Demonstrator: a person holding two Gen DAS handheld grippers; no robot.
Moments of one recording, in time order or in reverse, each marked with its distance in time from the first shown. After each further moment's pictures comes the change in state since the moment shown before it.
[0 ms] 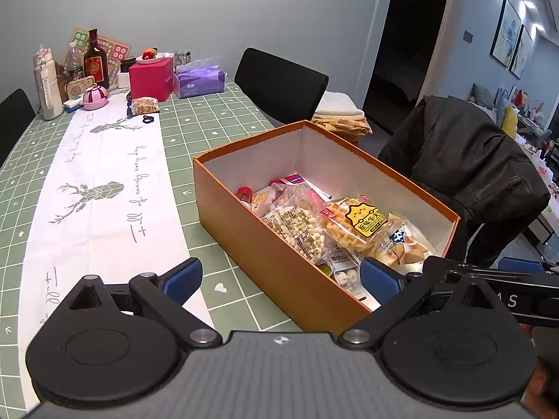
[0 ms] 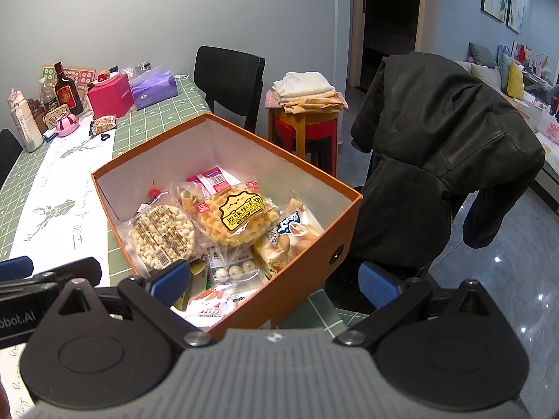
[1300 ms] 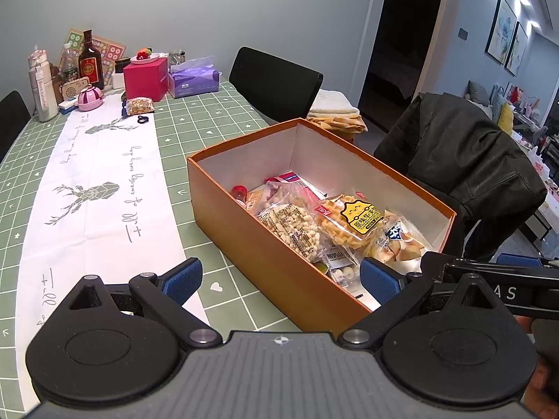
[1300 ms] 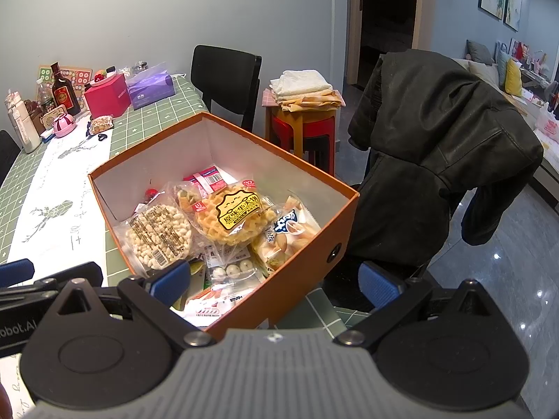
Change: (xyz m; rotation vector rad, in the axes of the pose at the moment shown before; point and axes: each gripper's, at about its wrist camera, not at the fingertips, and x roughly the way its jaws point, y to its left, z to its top) left arm 0.001 -0.005 -0.003 0.013 0.000 -0.012; right arm 0.002 -0.003 -0.002 0.007 0.002 -0.002
